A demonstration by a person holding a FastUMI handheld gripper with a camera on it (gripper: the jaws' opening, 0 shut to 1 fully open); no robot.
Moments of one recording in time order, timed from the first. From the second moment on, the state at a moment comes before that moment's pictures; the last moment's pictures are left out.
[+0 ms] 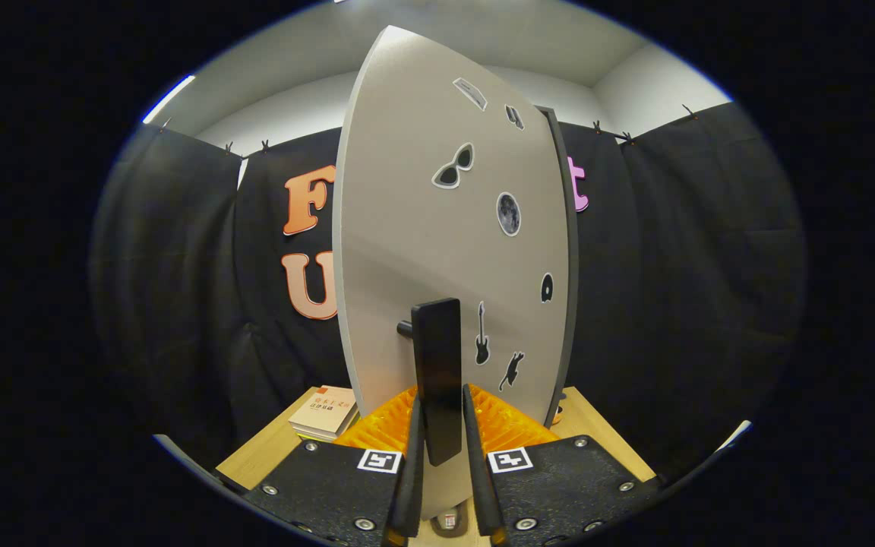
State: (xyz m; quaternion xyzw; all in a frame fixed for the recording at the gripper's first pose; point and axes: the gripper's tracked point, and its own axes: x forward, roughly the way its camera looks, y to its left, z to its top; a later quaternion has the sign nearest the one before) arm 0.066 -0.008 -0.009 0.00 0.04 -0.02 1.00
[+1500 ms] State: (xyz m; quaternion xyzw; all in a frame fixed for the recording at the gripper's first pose) arm 0.001 -0.191 -0.024 0.00 0.04 -0.08 1.00
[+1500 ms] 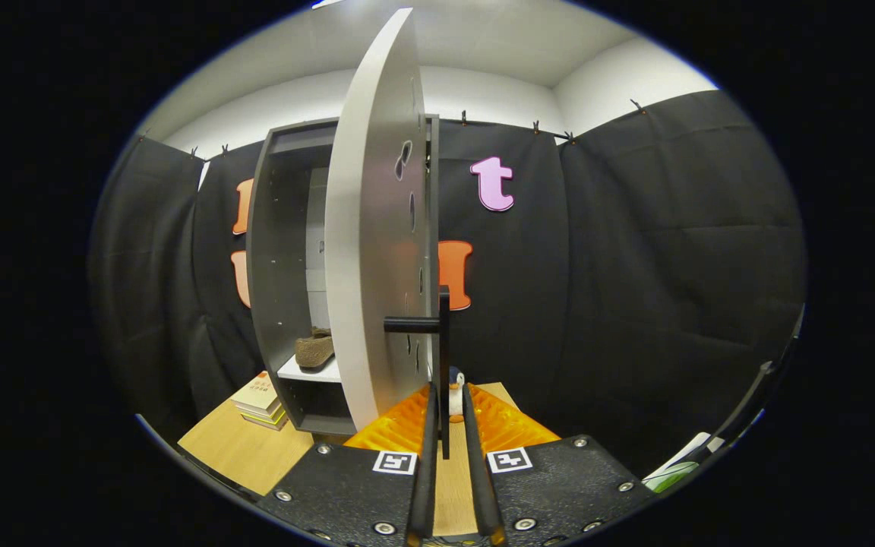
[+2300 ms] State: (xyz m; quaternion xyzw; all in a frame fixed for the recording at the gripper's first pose) arm -0.001 -0.208 -0.039 0.00 0.04 -0.15 0.99
